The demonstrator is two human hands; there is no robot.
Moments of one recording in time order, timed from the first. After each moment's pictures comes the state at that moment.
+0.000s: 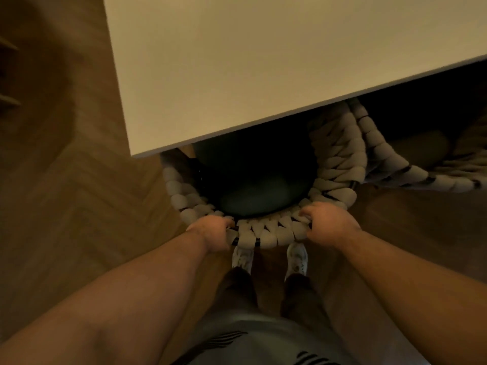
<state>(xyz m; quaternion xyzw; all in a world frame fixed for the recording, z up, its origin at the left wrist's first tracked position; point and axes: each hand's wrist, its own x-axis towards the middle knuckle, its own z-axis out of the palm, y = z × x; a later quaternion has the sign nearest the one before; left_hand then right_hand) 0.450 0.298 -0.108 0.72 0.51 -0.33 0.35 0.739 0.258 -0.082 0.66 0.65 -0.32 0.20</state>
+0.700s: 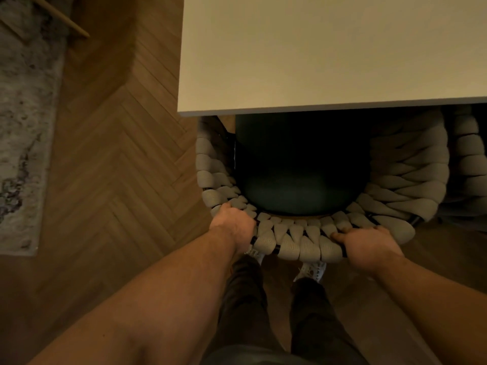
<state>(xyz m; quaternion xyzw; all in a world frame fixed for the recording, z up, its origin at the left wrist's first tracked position) 0.448 0.277 -0.138 0.73 0.47 -0.44 0.21 0.744 0.268 -0.164 0.49 0.73 -0.23 0.41</state>
